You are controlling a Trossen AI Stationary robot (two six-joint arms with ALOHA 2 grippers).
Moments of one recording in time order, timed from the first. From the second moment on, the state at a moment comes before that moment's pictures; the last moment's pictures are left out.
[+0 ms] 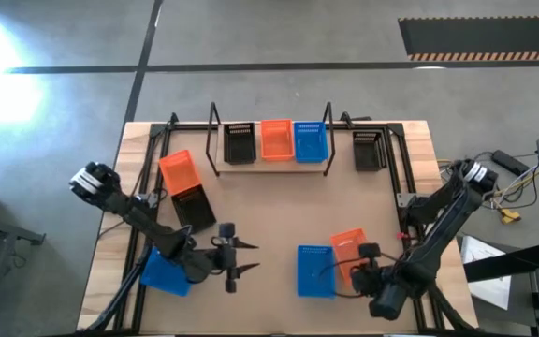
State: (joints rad) left arm -0.63 1.56 0.71 0.50 -0.71 -0.12; right arm 0.92 1.55 1.09 -0.88 0.25 0.77
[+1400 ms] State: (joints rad) left arm -0.62 1.57 0.72 0.52 -0.71 -0.16; right arm 0.40 1.54 1.45 -0.92 0.53 -0.02
